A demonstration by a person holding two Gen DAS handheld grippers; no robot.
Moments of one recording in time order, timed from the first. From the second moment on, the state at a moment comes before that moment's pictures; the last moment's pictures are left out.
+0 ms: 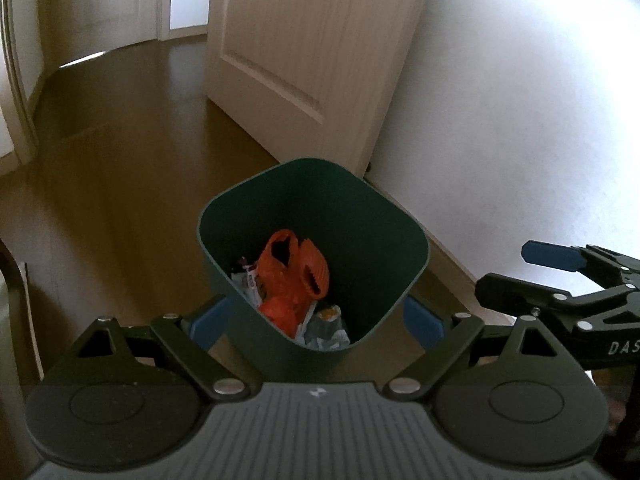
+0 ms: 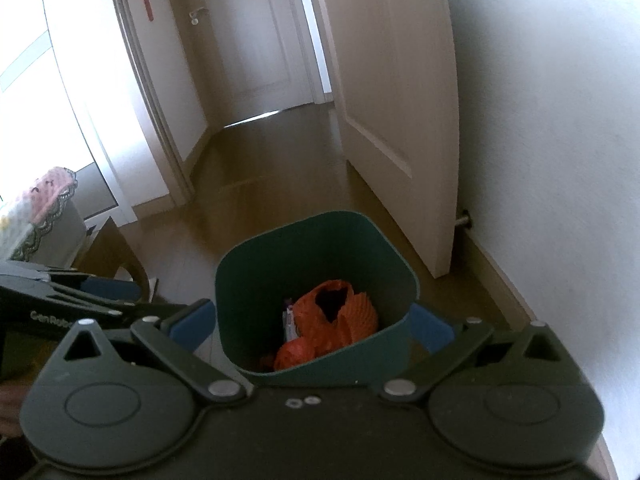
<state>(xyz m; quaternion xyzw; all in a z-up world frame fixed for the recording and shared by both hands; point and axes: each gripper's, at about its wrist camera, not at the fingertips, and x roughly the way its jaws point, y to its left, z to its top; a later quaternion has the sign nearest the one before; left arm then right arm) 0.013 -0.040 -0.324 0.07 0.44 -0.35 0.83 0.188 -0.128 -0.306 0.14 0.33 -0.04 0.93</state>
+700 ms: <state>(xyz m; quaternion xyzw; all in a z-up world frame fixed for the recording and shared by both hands) 0.010 -0.021 -0.321 0.07 0.48 -0.33 0.81 0.173 -0.114 -0.306 0.12 0.35 -0.04 0.93</state>
